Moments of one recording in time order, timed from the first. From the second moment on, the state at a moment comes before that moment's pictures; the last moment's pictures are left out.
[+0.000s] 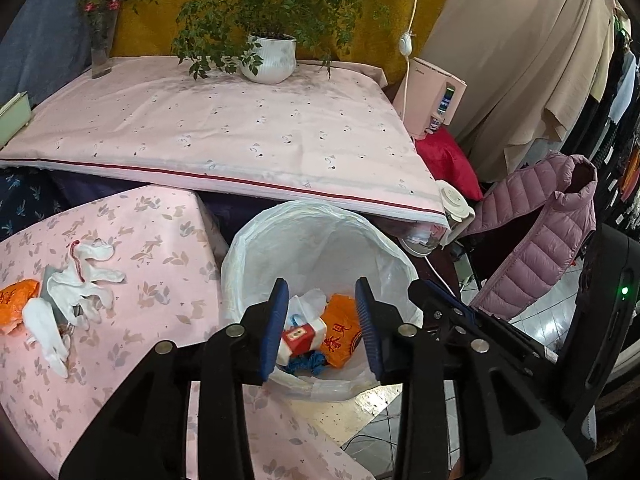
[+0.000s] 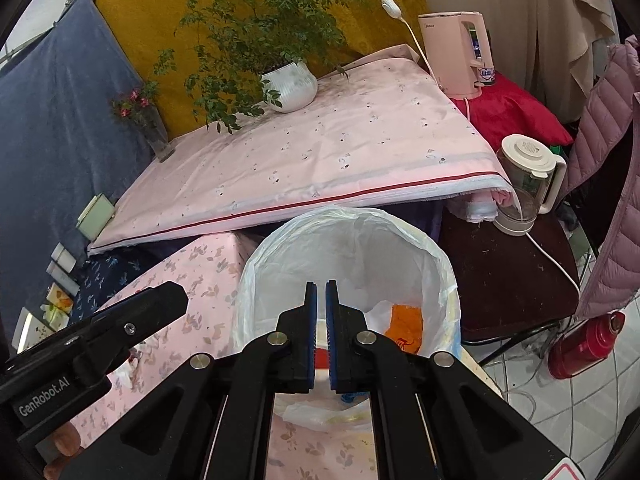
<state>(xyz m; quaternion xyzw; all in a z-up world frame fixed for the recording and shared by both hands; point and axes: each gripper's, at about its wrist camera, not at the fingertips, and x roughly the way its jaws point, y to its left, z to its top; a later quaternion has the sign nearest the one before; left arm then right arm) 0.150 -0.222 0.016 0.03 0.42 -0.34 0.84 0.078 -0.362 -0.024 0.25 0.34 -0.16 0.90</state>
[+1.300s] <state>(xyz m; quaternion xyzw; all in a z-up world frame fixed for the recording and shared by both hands) 0.171 -0.077 -0.004 -0.05 0.43 -0.21 0.88 0.109 -0.246 -0.003 0.18 0.35 -0.09 0.92</state>
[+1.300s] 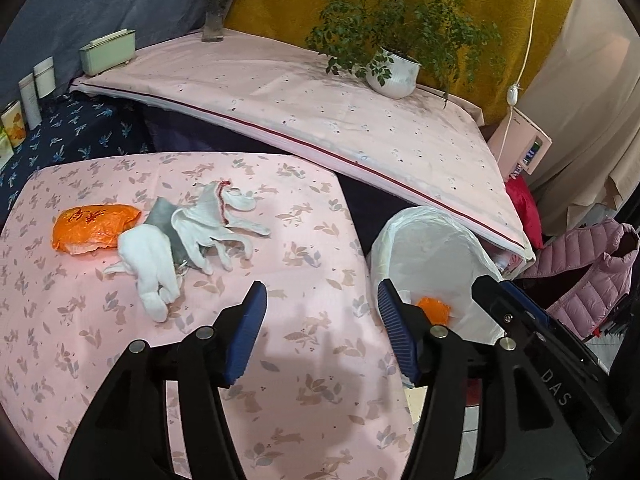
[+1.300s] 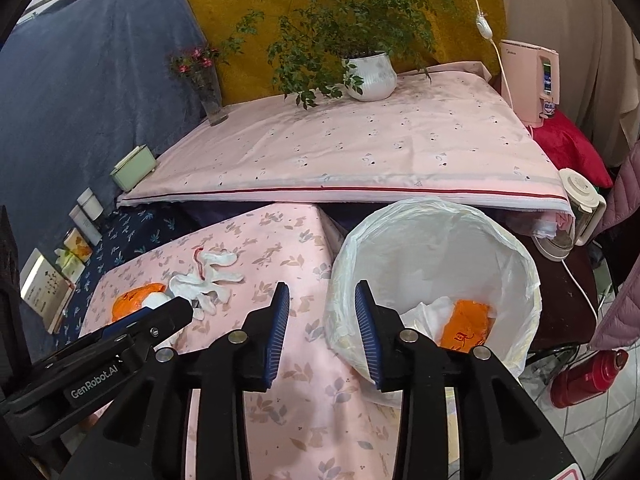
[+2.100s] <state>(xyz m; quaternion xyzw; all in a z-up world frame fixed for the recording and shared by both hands) 0.195 0.015 -0.041 -0.08 0.45 -0.09 0.88 0.151 -0.158 -0.023 0.13 0.39 -0.03 0.91</state>
